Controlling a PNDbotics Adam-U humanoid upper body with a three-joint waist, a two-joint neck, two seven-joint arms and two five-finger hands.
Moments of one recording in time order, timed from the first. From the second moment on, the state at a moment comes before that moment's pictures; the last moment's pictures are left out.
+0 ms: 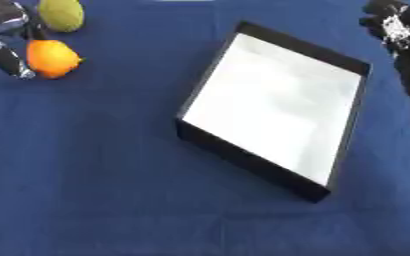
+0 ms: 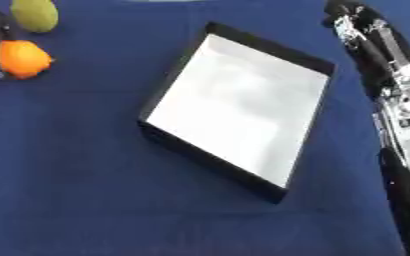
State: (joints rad) left arm -1.00 0.66 -0.15 -0.83 -1.07 -0.31 -0.31; right arm -0.49 -0.35 -0.05 -1.61 -0.08 0.04 0.12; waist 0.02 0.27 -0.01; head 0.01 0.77
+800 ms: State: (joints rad) left arm -1.00 0.66 -0.16 -0.88 -0.92 -0.29 -0.25; right arm -0.49 -0.35 -0.05 -1.60 -0.08 0.04 0.12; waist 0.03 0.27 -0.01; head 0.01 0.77
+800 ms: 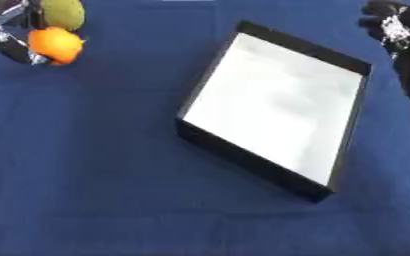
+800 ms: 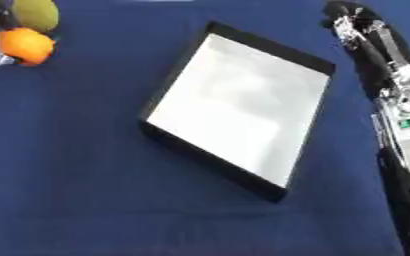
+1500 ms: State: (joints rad) left arm -1.02 0.73 -0.21 -1.27 -0.64 -0.24 -0.38; right arm -0.48 -0.35 -0.05 -1.60 -0.08 0.05 0.12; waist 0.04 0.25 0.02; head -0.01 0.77
